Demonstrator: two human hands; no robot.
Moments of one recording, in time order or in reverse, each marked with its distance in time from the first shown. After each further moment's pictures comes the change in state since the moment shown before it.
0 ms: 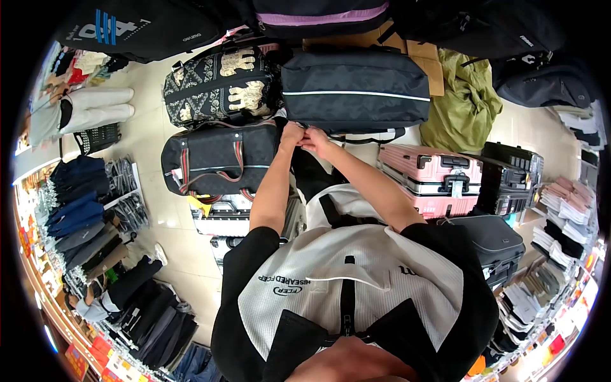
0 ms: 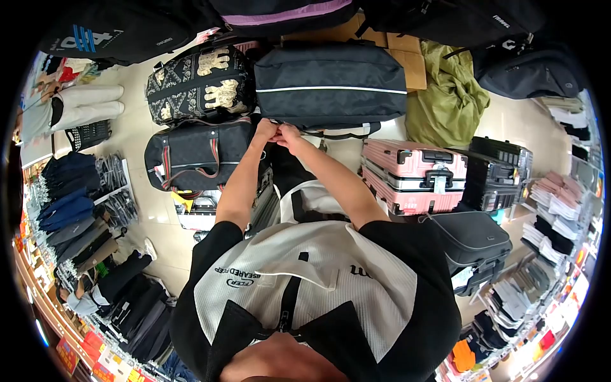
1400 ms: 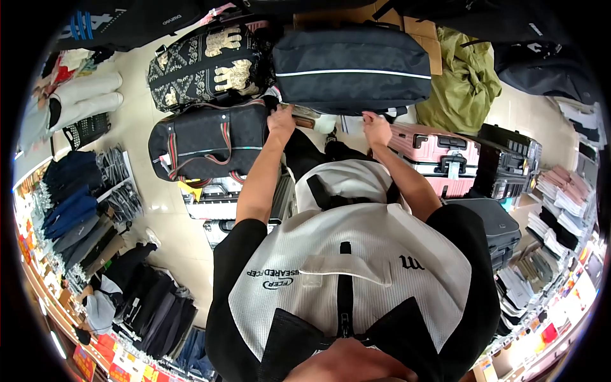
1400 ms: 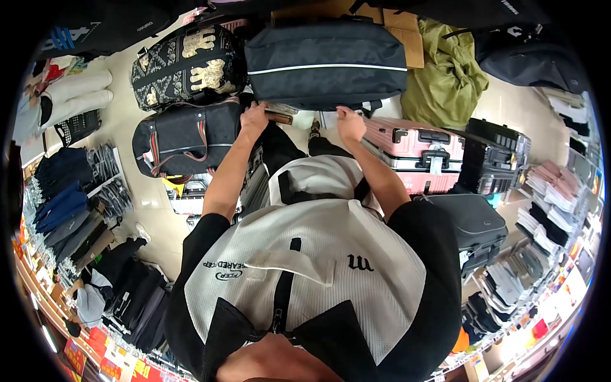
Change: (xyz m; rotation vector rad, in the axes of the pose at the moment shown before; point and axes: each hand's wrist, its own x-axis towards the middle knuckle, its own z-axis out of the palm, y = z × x) left_hand -0.047 0.007 -0.003 0.763 -0.055 0.147; right_hand -0.084 0.004 -0.174 -1.082 0.883 -0.544
